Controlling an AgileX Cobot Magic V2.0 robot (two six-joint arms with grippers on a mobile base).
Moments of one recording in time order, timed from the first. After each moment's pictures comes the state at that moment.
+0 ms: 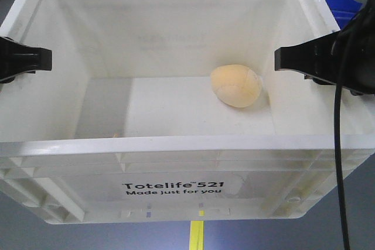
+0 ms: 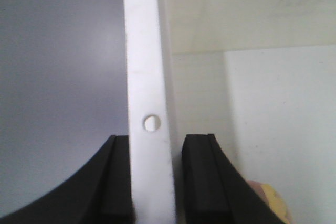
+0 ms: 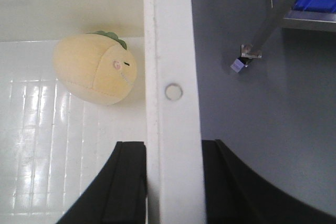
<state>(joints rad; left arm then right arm) -0.67 1.07 -1.20 0.41 1.16 -0.74 0.81 1.18 -1.29 -0.50 1.31 0.80</state>
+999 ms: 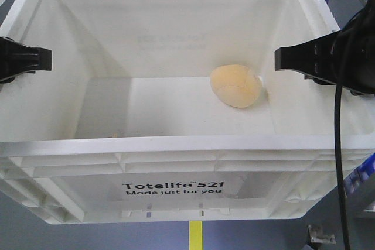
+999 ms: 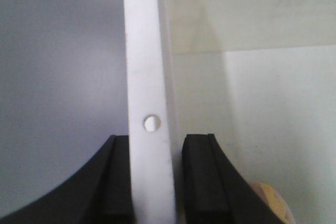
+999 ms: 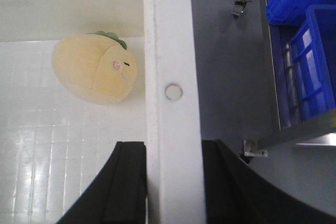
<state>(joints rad) -0.67 1.07 -1.20 0.42 1.16 -0.74 0.81 1.18 -1.29 -0.50 1.31 0.80</state>
